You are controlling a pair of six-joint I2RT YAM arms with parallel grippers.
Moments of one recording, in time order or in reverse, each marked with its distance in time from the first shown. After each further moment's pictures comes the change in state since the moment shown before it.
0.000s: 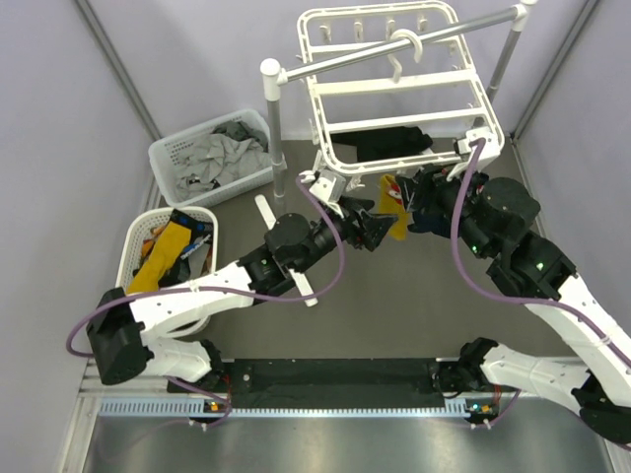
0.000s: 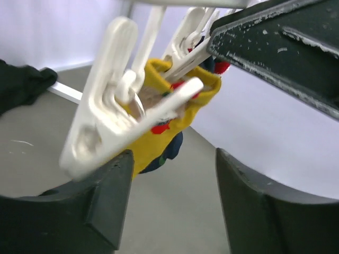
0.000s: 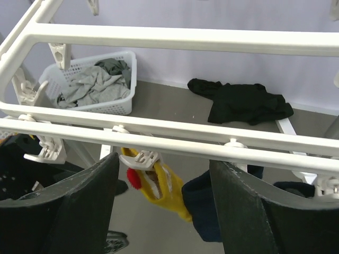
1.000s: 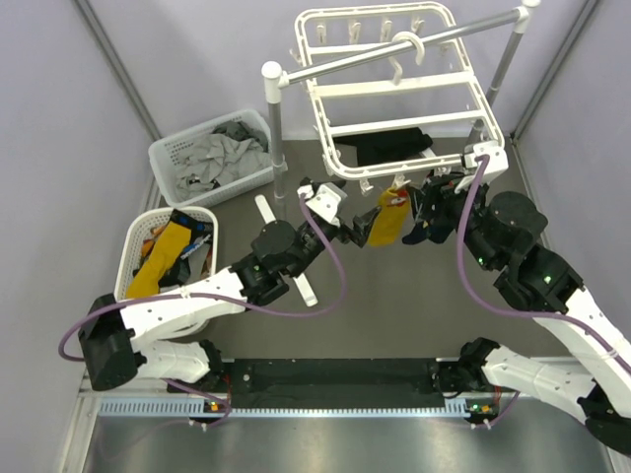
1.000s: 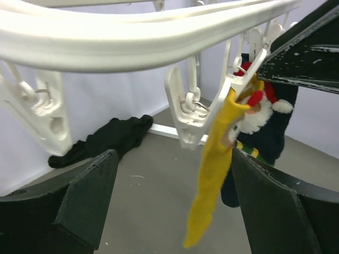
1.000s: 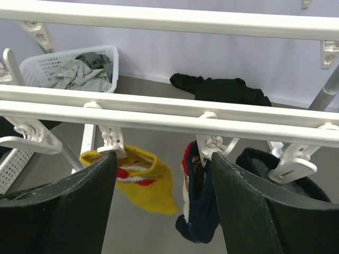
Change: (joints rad) left arm -0.005 -0.094 -0.070 0.074 -0.133 0.502; right arm 0.000 -0.086 -0.074 -0.012 0.055 -0.049
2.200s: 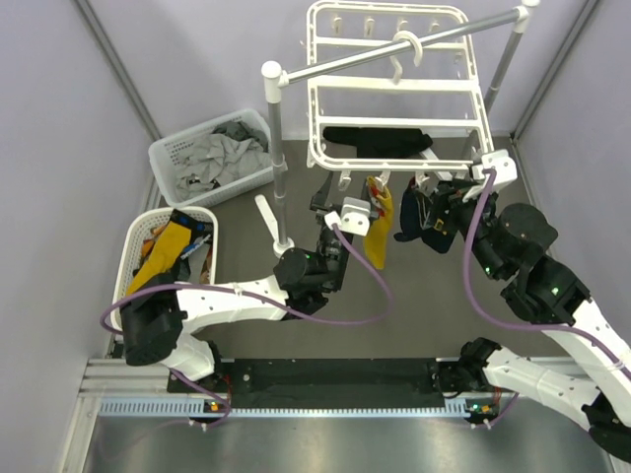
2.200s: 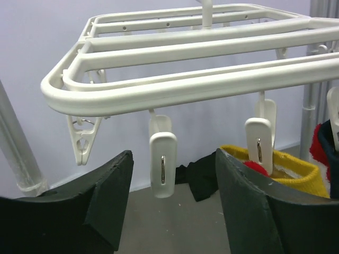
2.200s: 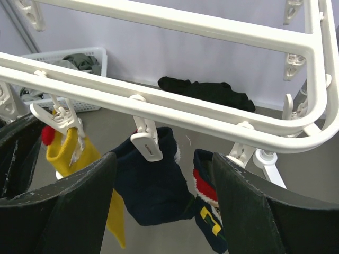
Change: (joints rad) left arm -0.175 0.257 0.043 0.655 -0.552 0.626; right arm 0.000 -0.078 -0.063 0.016 0.026 -0.063
